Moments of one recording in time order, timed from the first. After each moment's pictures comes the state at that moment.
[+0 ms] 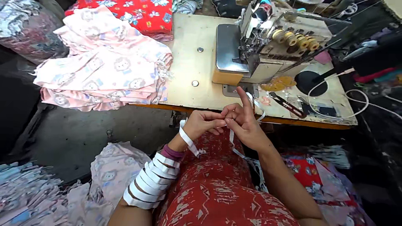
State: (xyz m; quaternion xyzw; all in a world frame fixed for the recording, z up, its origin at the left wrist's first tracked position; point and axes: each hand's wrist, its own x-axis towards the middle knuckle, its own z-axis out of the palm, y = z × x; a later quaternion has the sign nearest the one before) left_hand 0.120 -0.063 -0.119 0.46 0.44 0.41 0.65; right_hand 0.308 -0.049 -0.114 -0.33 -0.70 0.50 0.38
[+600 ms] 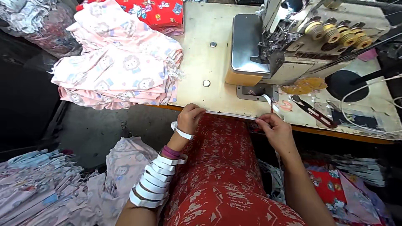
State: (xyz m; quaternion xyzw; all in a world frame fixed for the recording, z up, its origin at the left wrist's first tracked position) left_hand 0.067 -0.041 -0.196 0.70 0.58 0.40 0.13; right_hand 0.371 -0.023 -0.179 -0.60 -0.70 0.28 0.28
